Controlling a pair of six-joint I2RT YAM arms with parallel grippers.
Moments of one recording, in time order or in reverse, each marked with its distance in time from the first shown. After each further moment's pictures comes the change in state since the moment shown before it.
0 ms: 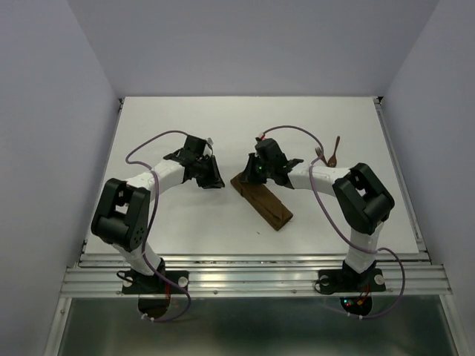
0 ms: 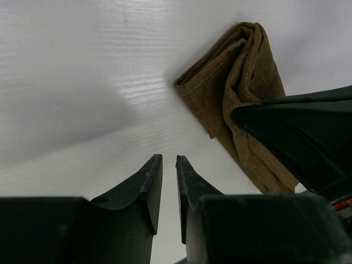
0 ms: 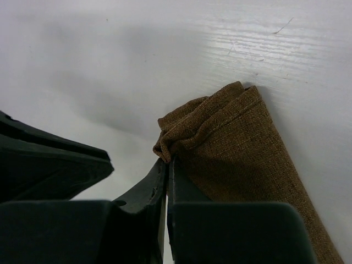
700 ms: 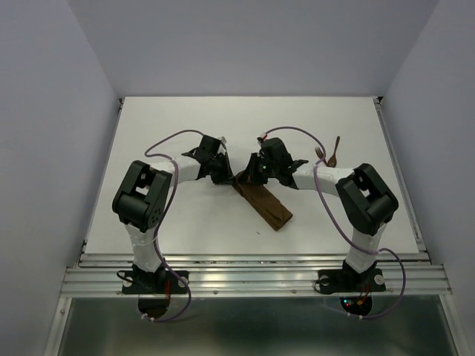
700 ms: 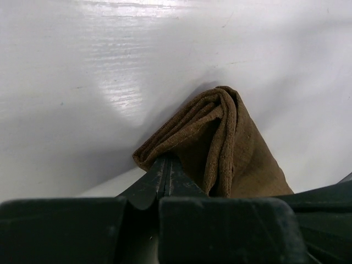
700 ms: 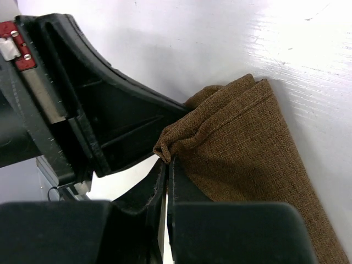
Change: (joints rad) left arm -0.084 0.229 0.083 0.195 0.019 -0.065; right arm -0.042 -0.026 -0.058 0.087 -0.166 0.024
